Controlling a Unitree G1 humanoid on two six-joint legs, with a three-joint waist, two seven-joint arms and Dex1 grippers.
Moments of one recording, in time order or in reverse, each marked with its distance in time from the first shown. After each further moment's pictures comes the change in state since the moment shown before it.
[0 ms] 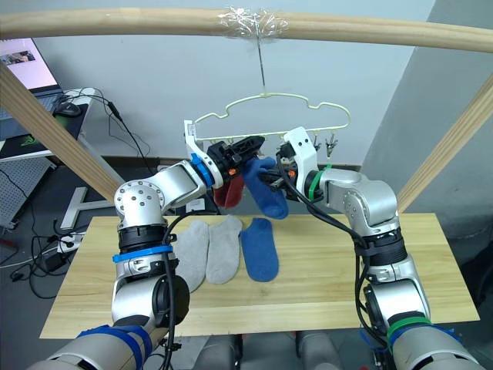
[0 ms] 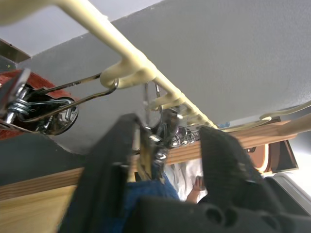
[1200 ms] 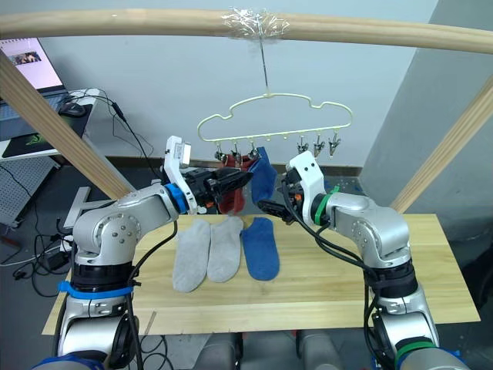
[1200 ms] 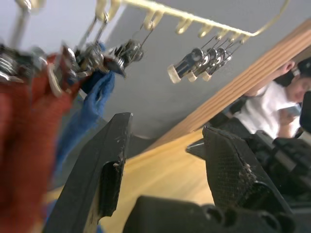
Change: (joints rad) left arm 0.319 0.354 -0.346 -0.403 0.217 -0.240 -0.364; right arm 0.218 -0.010 -0.015 -0.317 0.016 0.104 -0.133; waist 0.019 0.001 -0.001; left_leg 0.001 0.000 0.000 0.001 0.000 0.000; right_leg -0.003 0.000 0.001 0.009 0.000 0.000
